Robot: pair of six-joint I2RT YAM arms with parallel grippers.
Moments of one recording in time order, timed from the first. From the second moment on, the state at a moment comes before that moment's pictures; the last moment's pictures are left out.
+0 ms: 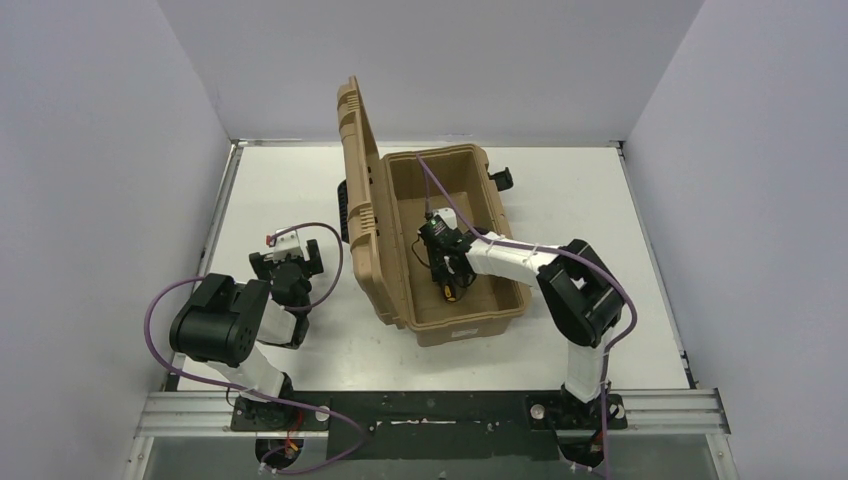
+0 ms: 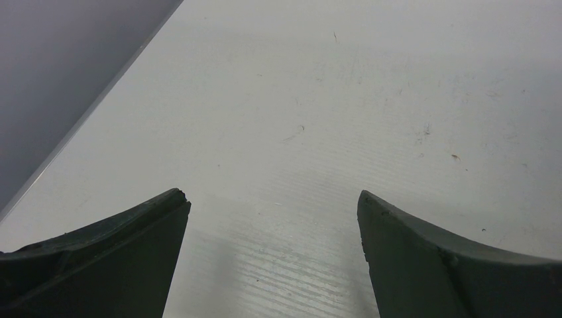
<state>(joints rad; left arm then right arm) -0.19 1.63 0.20 1.27 -0.53 -0.02 0.77 1.88 1.23 -0.45 0.24 0.46</state>
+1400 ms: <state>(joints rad) -0.19 1.63 0.20 1.27 -0.53 -0.02 0.05 1.05 0.37 0.22 0.35 0.14</state>
